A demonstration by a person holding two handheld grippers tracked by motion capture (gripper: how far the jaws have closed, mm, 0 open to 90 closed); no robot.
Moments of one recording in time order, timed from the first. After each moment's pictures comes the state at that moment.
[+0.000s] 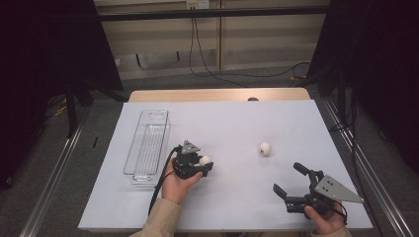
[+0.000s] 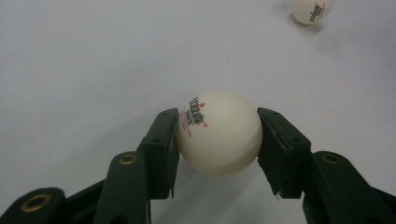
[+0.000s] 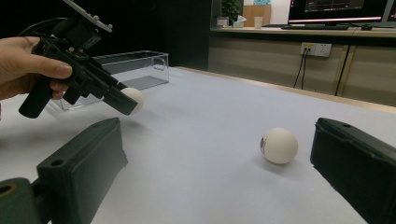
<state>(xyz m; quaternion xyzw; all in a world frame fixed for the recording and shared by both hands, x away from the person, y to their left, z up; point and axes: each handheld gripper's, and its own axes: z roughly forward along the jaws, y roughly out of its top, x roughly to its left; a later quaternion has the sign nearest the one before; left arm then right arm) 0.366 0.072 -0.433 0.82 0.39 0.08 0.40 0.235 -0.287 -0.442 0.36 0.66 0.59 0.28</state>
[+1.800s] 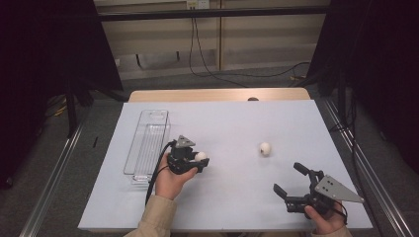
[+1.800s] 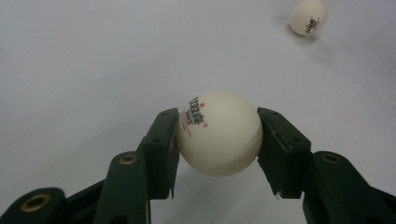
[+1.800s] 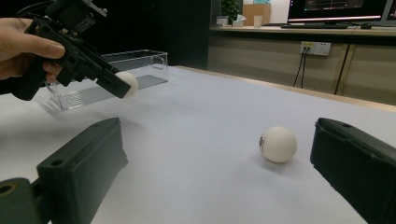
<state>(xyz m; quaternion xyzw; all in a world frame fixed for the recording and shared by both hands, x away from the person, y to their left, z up) 0.371 0.084 -0.413 0.83 0.39 0.08 0.40 0.235 -0.287 -0.443 0.36 0.66 0.59 0.28</state>
